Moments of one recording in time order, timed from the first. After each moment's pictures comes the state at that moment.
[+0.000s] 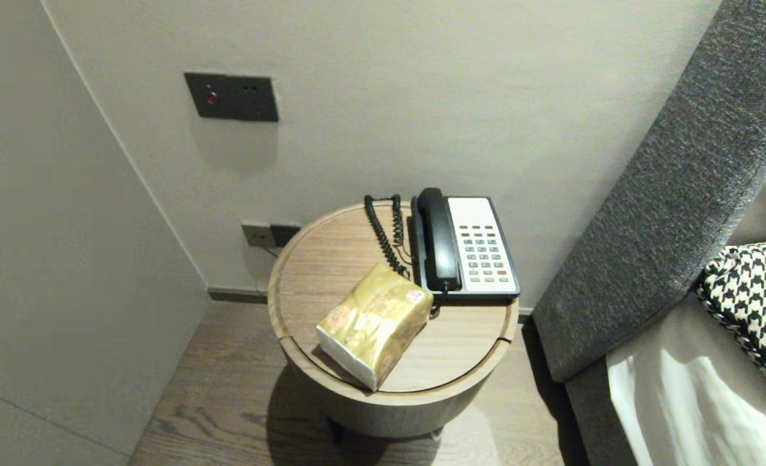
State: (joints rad) left arm 0.09 0.27 -0.01 -0.04 -0.01 0.04; right arm 0.01 0.00 0.00 -0.13 -0.03 0.05
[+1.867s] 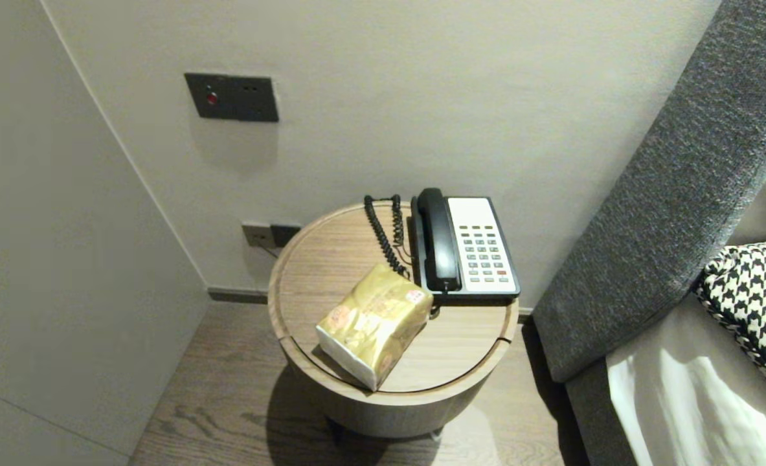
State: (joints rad) left arm 0.00 0.00 0.00 -0.01 0.00 0.01; right arm 0.01 0.00 0.00 -0.13 -0.03 0.05
